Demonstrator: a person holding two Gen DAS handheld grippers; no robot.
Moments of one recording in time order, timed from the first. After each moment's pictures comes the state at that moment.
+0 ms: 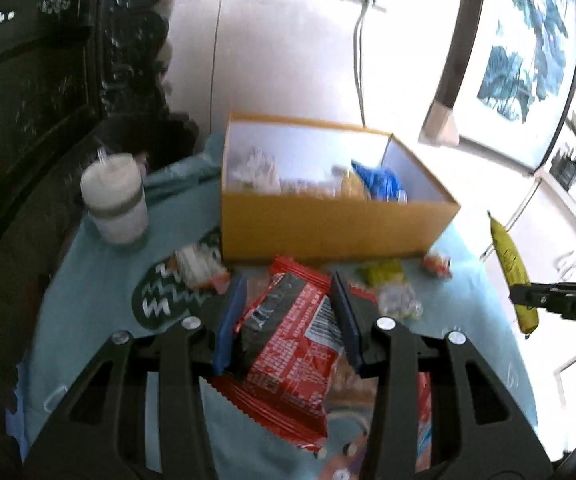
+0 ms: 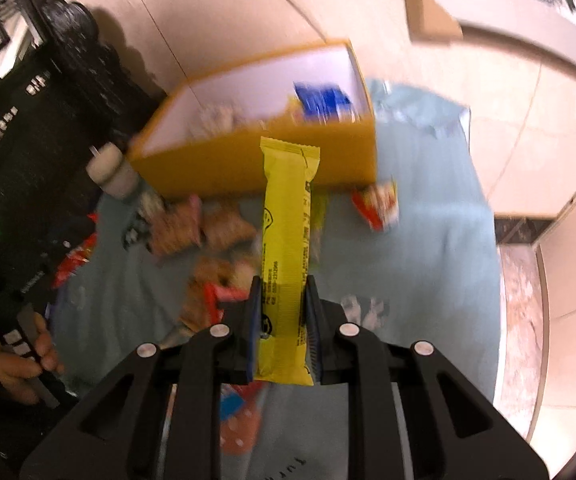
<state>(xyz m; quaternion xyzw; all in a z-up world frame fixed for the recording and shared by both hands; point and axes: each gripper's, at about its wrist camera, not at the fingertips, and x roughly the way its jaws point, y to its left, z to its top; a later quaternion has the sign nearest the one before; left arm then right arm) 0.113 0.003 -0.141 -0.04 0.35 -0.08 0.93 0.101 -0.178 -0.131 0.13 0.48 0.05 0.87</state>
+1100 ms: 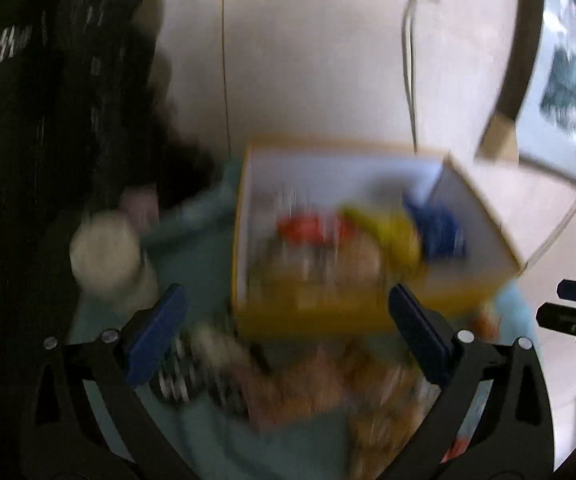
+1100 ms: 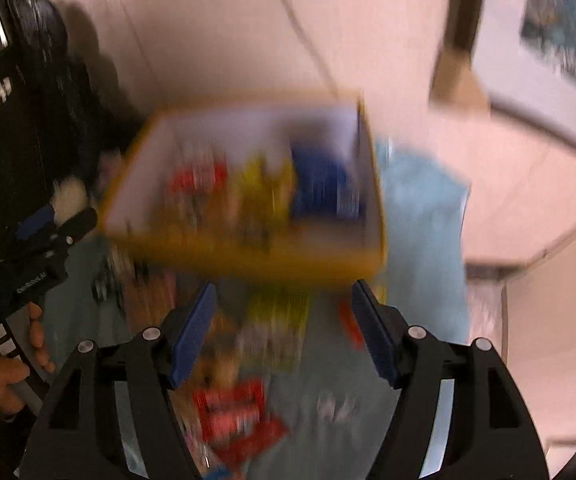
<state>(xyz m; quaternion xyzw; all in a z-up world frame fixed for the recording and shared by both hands) 0.213 -0.002 -0.144 -0.01 0.40 -0.01 0.92 0.195 -0.173 -0.157 0.06 0.55 0.00 0.83</state>
